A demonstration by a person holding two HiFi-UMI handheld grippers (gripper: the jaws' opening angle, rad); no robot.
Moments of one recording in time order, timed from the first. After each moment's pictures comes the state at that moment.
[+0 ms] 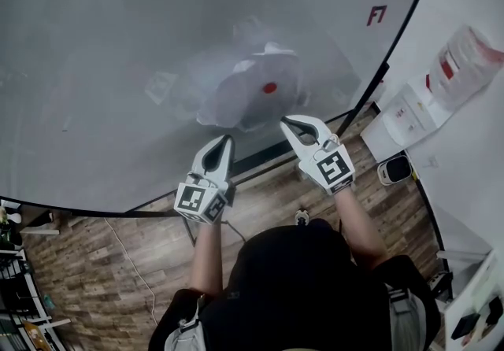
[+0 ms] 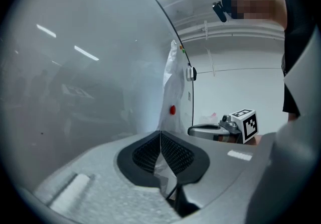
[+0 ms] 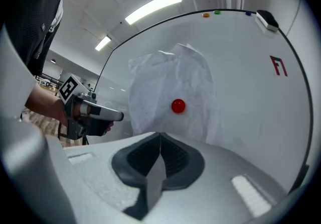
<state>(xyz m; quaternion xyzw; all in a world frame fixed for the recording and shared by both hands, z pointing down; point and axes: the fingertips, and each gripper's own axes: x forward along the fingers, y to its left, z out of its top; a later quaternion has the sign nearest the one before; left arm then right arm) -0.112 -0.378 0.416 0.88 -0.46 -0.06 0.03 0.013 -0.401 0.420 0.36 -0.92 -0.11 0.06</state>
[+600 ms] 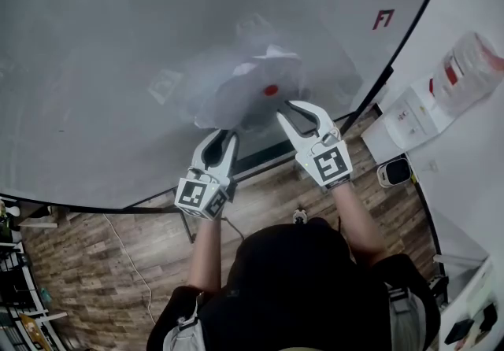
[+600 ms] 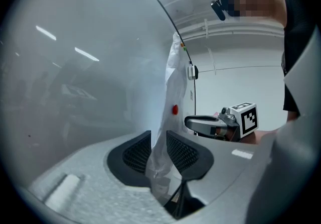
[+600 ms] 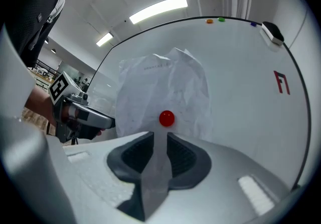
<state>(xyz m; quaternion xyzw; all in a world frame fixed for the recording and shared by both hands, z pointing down) -0.105 -0.393 0.415 0.88 -0.47 -0.06 0.03 0.014 -0.426 0.390 0.38 -0.91 -0.16 0.06</state>
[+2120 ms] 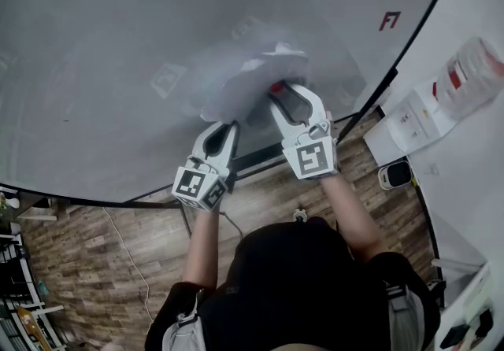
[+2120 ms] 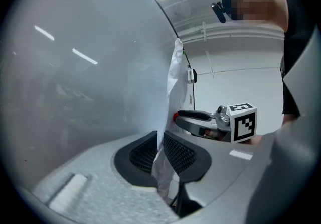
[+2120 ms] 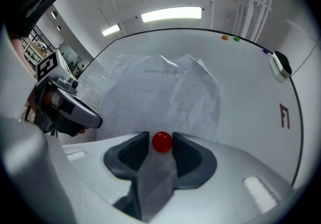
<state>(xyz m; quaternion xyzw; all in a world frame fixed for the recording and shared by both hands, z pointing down) -0.107 -0.400 0.394 0.89 -0.46 -0.07 0.02 -0.011 -0.443 0.356 0.44 -0.86 -0.25 0.07</state>
